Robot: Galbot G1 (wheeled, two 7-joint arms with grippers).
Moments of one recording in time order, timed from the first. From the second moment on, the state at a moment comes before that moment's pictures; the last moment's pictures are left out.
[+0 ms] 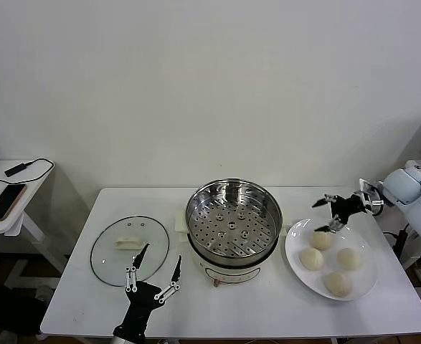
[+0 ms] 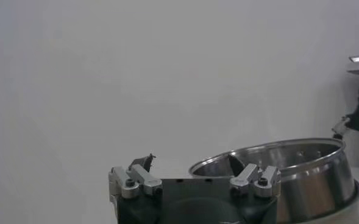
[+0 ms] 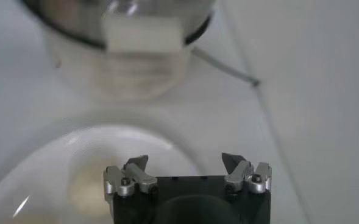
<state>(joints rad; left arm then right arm) 1.71 -1.40 -0.40 -2.05 0.16 -0.39 0.02 -0.03 0.66 -0.60 0.96 0.08 0.09 -1.21</state>
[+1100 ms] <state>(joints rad) 1.72 -1.41 -0.41 -2.03 0.16 -0.41 0.01 -0.03 0.80 -0.68 0.83 -0.19 0.13 -1.17</state>
